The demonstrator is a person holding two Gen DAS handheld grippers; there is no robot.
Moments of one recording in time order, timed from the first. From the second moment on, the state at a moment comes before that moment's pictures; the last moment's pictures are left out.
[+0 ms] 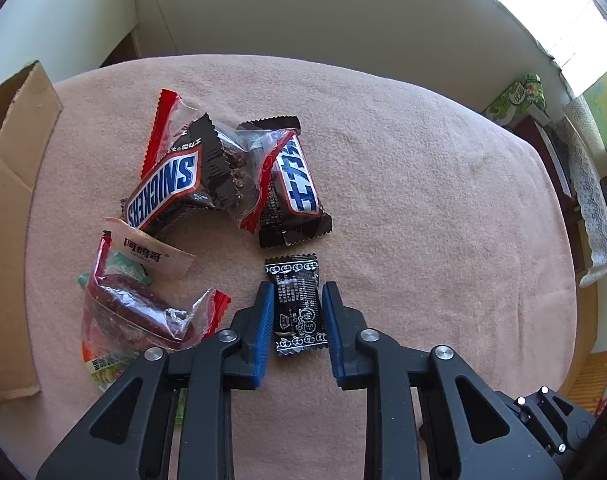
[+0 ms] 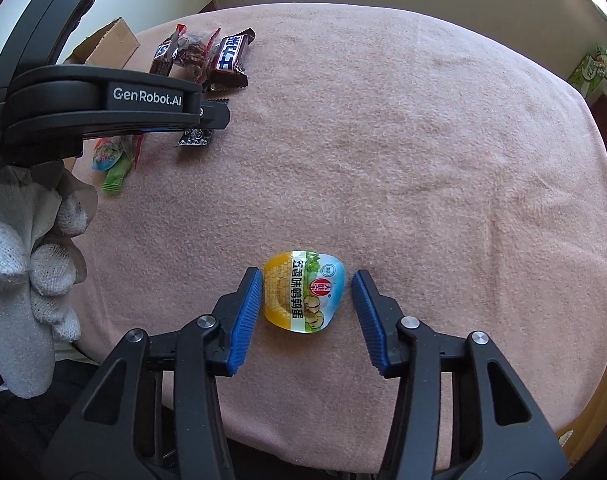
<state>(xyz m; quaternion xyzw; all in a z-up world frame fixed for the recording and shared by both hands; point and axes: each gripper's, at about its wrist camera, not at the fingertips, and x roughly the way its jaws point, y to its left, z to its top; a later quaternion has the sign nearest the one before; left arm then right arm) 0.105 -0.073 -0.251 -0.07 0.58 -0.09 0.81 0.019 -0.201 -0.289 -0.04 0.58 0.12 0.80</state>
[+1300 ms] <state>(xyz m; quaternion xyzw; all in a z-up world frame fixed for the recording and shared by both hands) 0.072 -0.004 -0.177 -0.12 0.52 -0.10 0.84 0.041 -0.168 -0.209 -0.03 0.51 0.18 0.84</state>
